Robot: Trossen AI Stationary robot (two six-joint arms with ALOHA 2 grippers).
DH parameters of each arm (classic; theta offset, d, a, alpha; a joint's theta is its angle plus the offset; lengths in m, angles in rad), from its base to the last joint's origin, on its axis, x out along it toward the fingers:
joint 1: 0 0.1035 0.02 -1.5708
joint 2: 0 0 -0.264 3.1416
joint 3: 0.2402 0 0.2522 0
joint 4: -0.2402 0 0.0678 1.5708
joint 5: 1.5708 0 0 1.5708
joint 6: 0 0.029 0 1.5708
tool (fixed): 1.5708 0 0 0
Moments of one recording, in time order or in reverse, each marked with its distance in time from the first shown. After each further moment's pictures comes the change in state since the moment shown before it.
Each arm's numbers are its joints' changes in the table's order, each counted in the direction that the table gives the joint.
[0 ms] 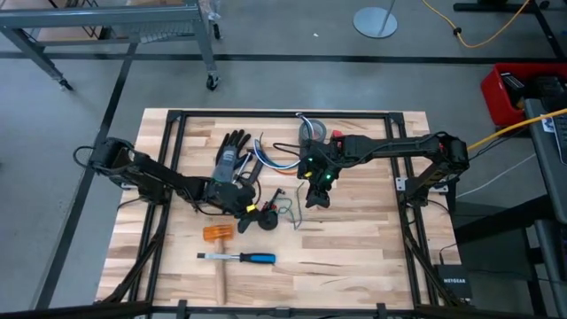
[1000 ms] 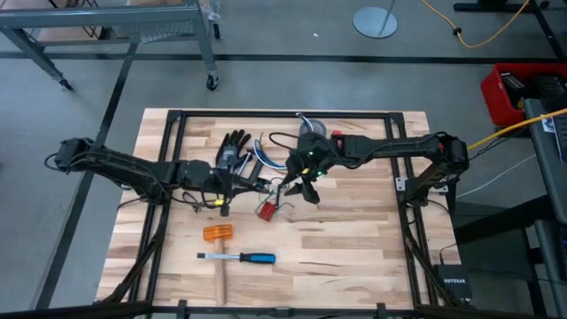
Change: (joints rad) left arm 0.049 -0.431 0.001 -0.245 -0.207 0.910; right arm 0.000 0.002 -0.001 0.390 0.163 -0.327
